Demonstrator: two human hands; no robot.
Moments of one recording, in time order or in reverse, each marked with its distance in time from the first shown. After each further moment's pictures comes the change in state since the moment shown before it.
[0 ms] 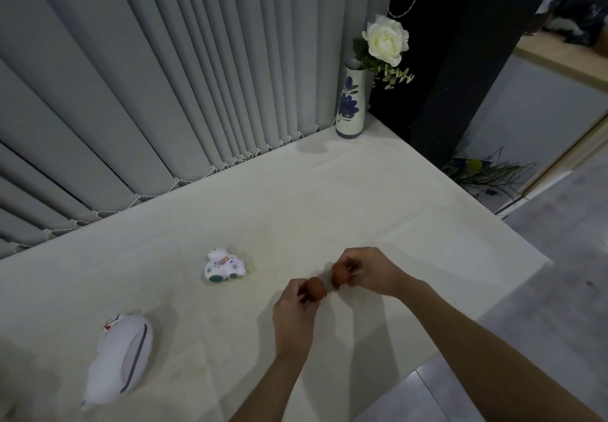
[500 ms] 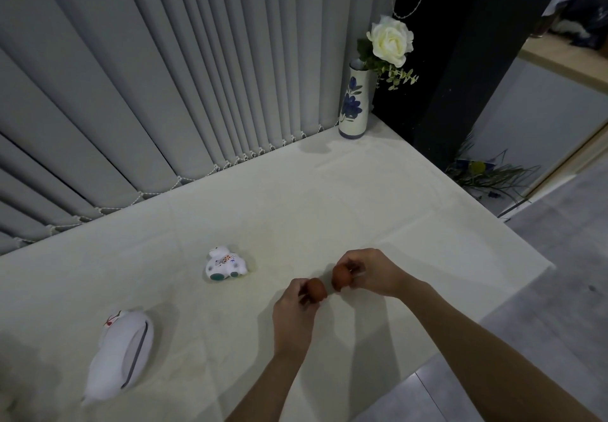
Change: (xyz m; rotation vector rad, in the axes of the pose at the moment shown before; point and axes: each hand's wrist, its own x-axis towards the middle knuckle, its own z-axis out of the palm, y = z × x) left_hand 0.000 -0.002 -0.003 0.066 -0.047 0.001; right_hand 0.002 0.005 0.000 0.002 -0.034 -0.044
